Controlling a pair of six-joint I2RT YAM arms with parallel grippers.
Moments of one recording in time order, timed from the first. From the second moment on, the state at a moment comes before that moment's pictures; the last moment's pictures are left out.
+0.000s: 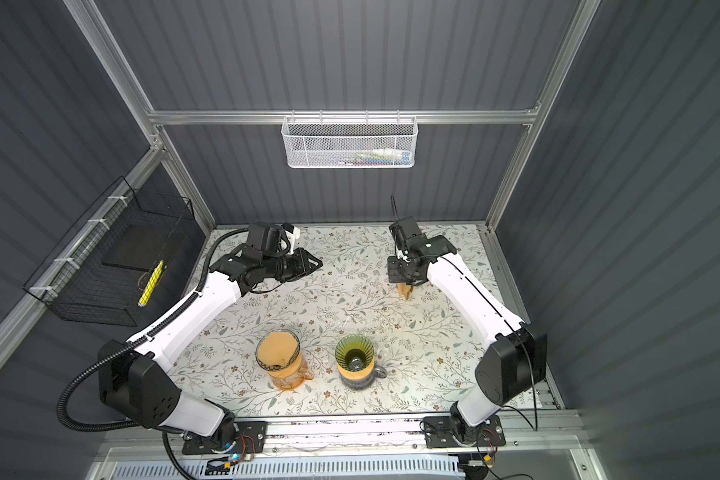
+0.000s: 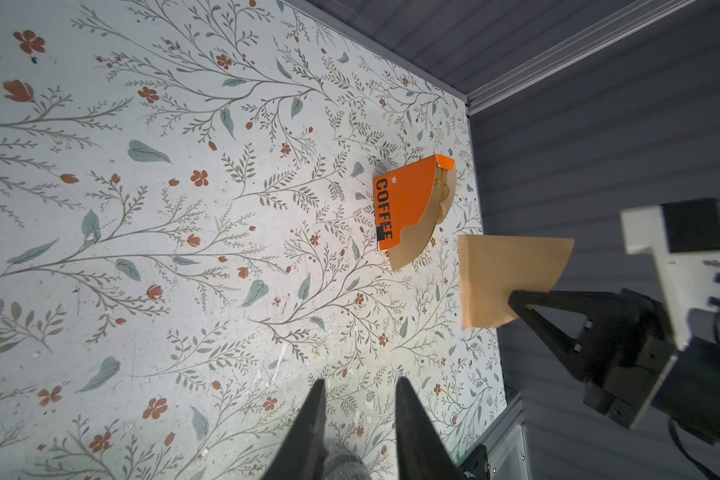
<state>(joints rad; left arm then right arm) -0.45 1.50 1.36 -0.57 0.37 -0.64 0.46 1.57 1.57 -1.04 0.10 0.32</state>
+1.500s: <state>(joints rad) -0.45 1.02 1.25 -0.96 0.34 -0.61 1.04 1.61 1.77 -1.56 -0.02 0.47</state>
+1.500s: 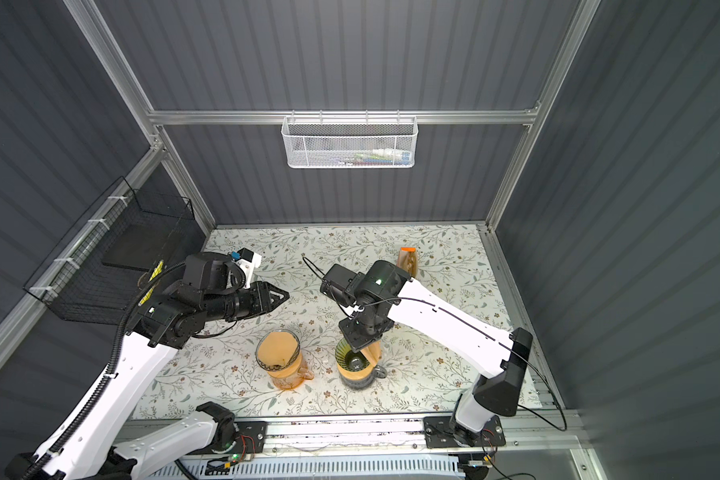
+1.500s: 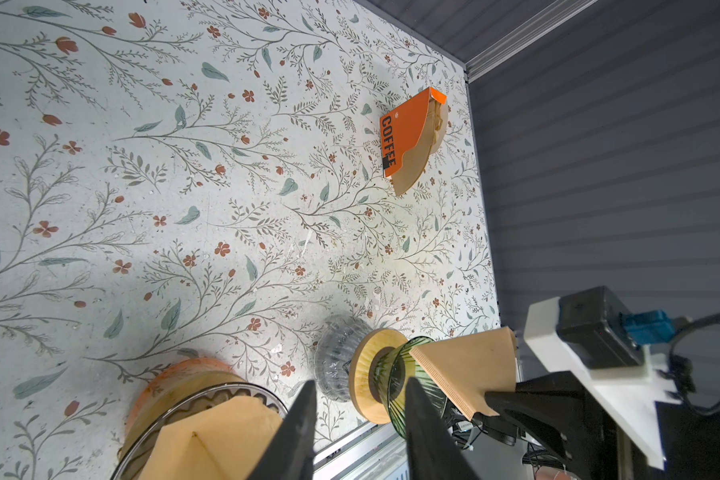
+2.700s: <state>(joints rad) -0.45 0.93 1.13 -0.87 0.34 -0.62 1.05 1.72 1.78 -1.54 -0.09 0.49</state>
